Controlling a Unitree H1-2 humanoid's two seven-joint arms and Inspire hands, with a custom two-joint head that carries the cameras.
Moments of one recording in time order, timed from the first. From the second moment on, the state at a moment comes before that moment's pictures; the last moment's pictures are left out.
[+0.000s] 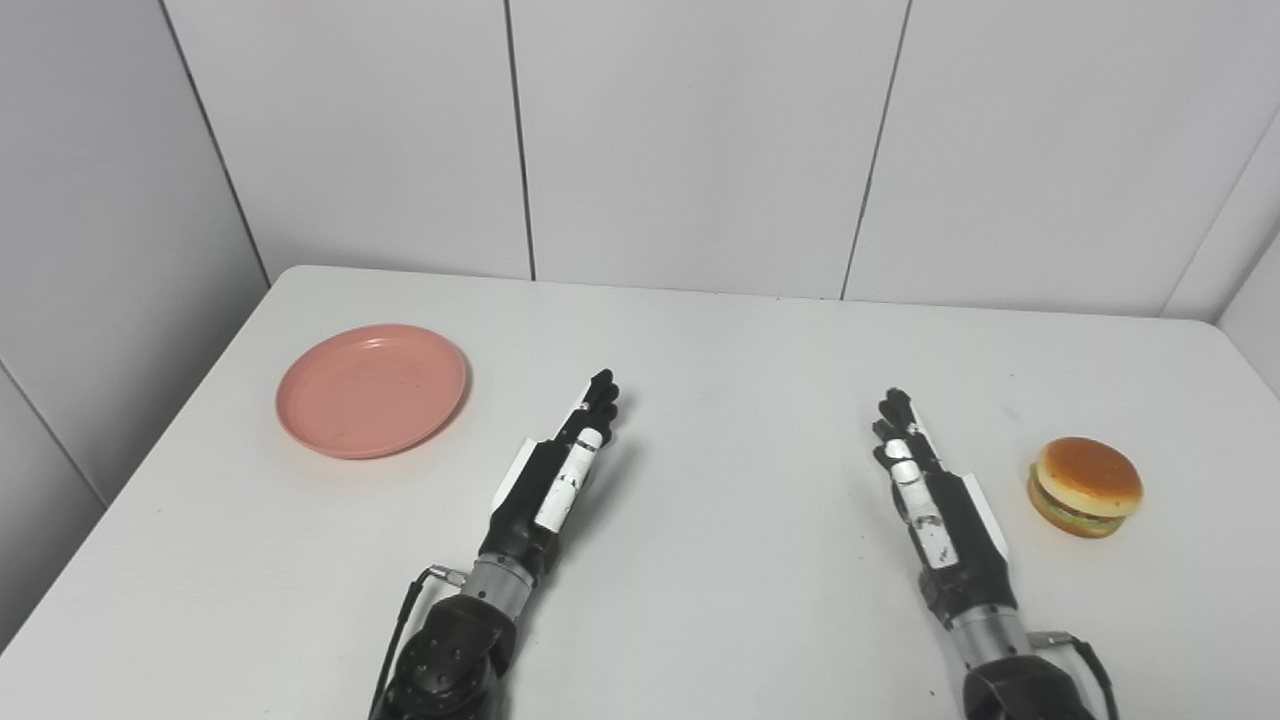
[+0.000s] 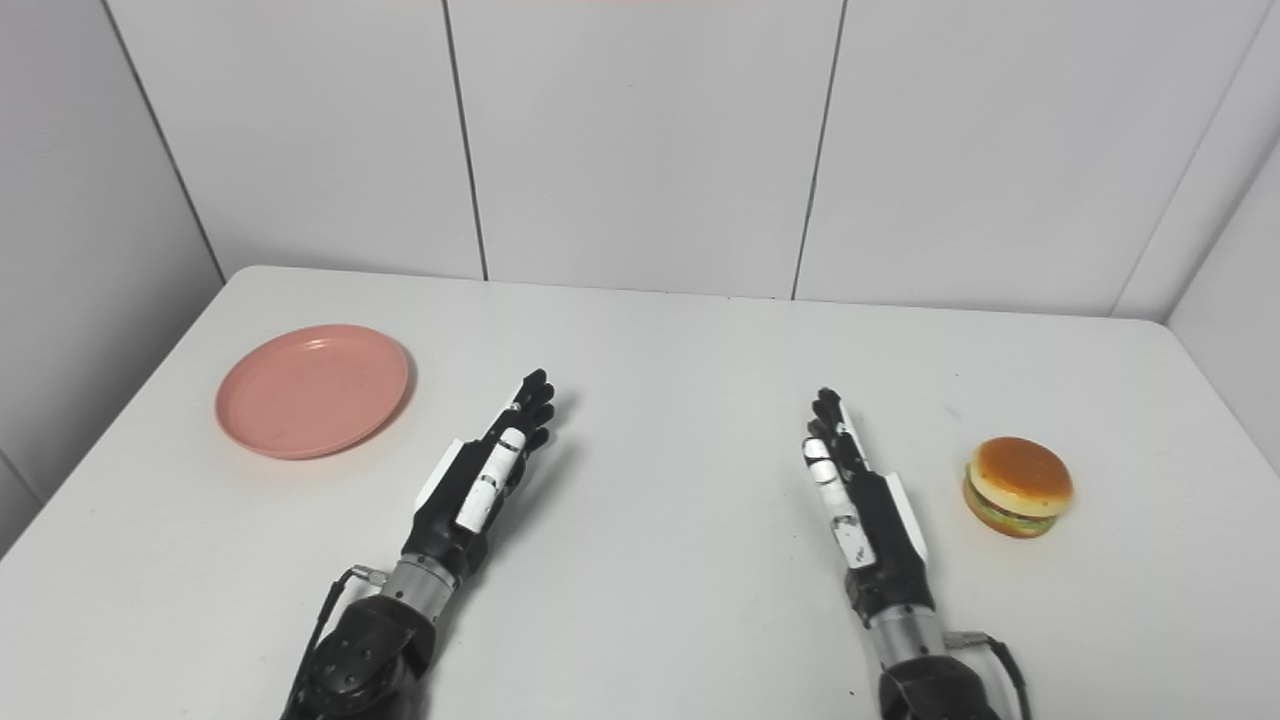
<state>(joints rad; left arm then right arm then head) -0.21 0.00 -0.07 0.21 -0.03 -0.13 -0.15 -0.22 -0.11 -0.01 0.17 0.09 -0.11 0.13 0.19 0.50</state>
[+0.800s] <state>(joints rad) -0.27 0.06 0.07 0.22 -0.12 -0.08 -0.10 -0.26 -0.11 -0.04 0.22 0.14 -0.14 0.15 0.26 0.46</state>
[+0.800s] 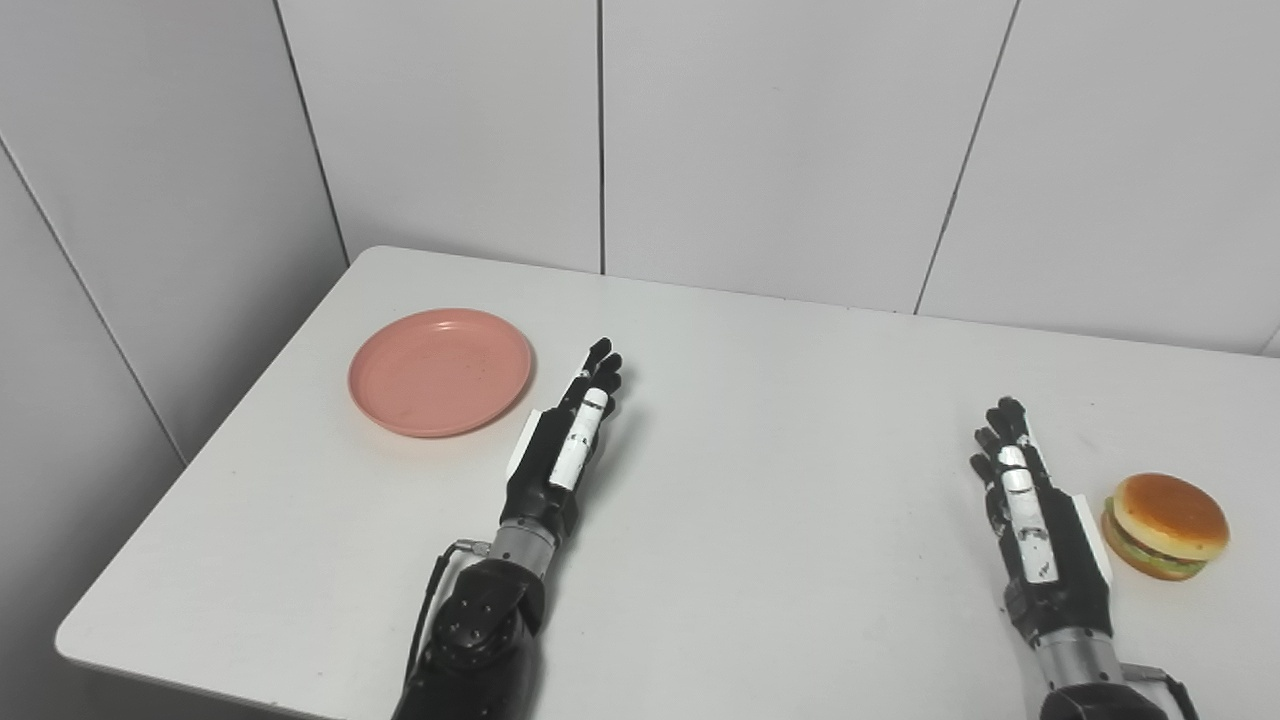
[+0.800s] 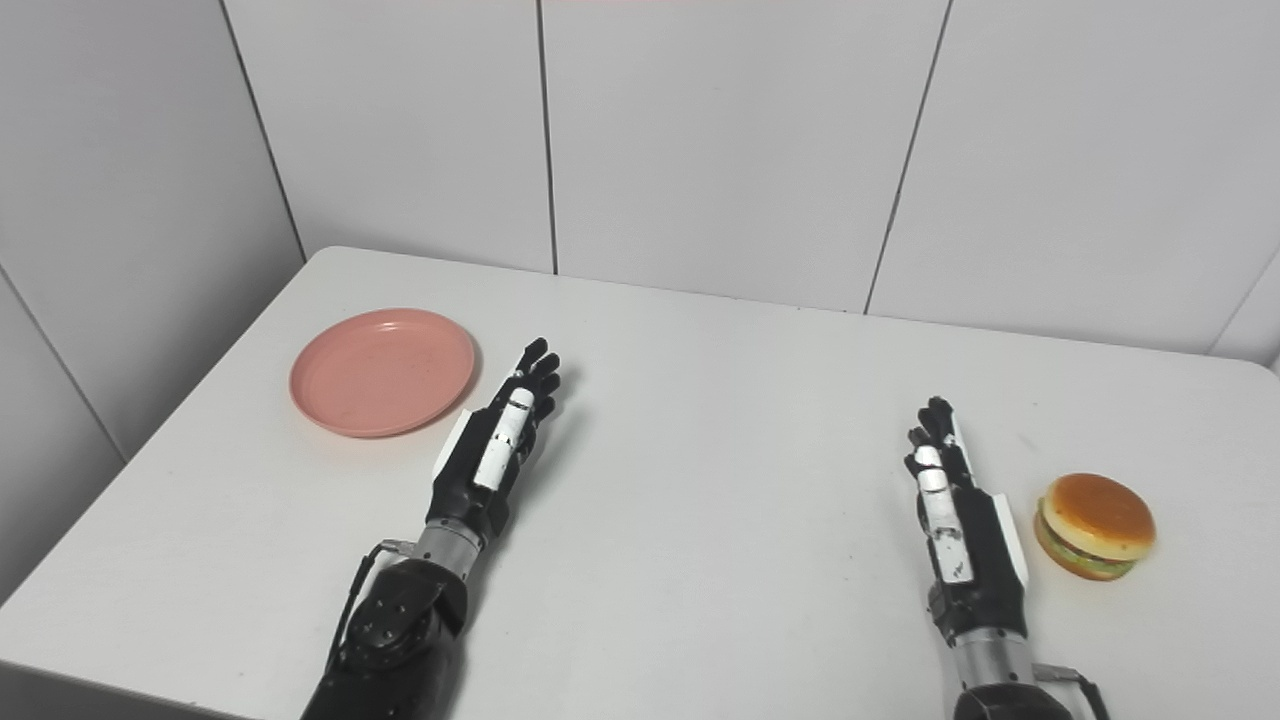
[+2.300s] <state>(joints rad) -0.67 0.43 0.31 0.93 -0.20 -0.31 -0.04 -0.28 -0.11 -0.04 0.26 0.13 -0.17 0.16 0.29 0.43</state>
